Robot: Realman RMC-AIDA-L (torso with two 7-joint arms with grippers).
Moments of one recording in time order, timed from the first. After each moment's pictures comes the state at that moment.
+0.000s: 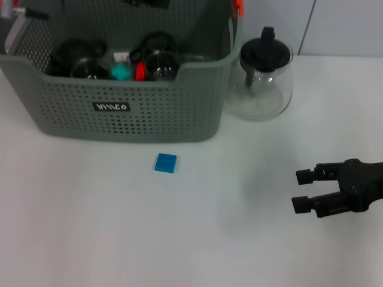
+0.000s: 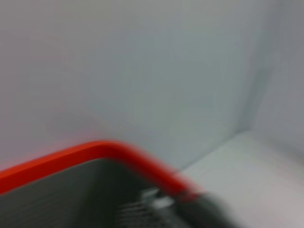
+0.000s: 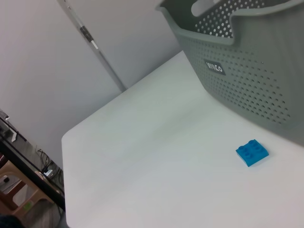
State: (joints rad) left arm -0.85 -2.02 0.84 1.24 2.35 1.46 -2.38; right arm 0.55 1.93 -0.91 -0.62 -1.99 -1.71 1.69
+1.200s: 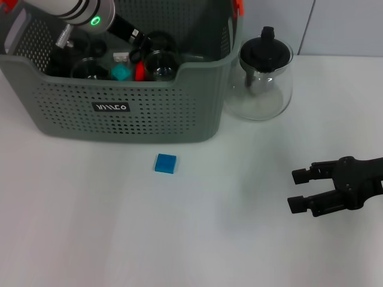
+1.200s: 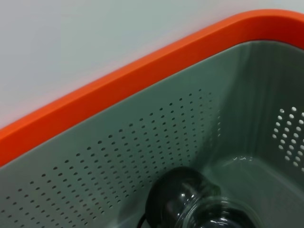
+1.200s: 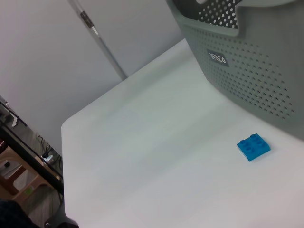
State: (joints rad) left arm -1.02 -2.06 1.07 0.78 2.86 0.93 -2.58; right arm 0.59 1.93 -0.91 -0.62 -2.04 -1.71 1.70
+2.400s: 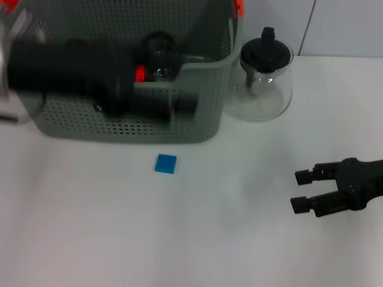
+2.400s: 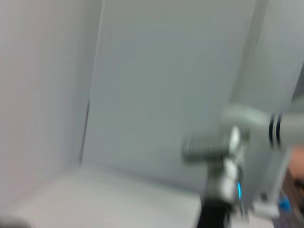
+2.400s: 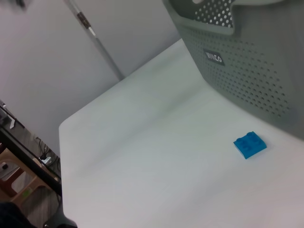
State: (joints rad) left arm -0.54 -2.12 0.77 1.43 1.83 1.92 -2.04; right arm 0.58 1.93 -0.90 -0.62 -2.04 -1.71 1.71
